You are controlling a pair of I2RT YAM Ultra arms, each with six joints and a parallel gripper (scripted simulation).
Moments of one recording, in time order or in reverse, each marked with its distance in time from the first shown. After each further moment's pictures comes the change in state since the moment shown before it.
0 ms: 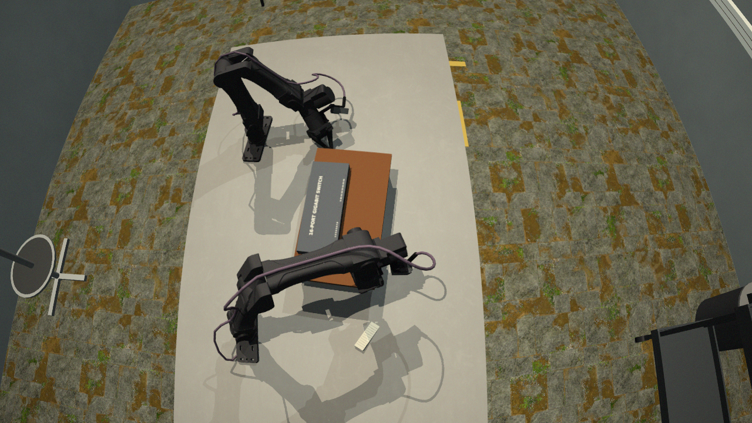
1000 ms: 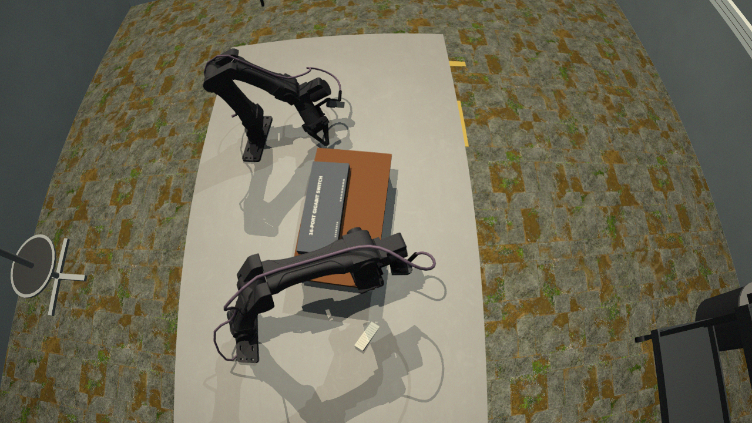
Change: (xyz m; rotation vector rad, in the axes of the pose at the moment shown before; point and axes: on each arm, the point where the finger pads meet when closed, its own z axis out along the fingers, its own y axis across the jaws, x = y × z) left arm 0.005 -0.011 -0.028 -0.006 -0.004 -0.016; right arm 0.000 0.000 0.000 0.000 0.000 0.000
